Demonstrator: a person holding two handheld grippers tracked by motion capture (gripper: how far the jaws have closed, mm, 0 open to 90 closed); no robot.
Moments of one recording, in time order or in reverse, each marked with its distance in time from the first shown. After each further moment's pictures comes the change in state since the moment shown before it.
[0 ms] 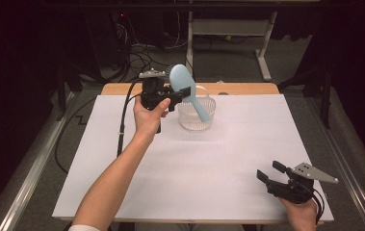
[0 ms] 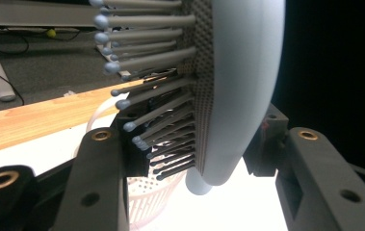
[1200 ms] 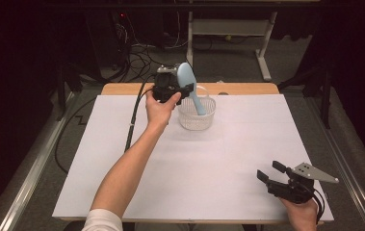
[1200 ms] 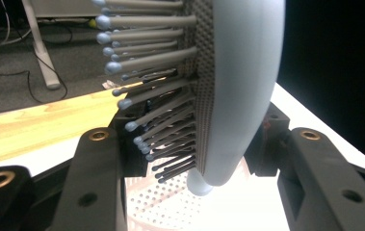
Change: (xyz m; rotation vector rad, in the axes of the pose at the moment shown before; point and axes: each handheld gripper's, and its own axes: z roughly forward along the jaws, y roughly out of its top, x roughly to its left) left arm 0.019 0.001 0.055 0.058 0.152 -0.001; right arm -0.001 0.000 0.000 0.004 0.011 -0.002
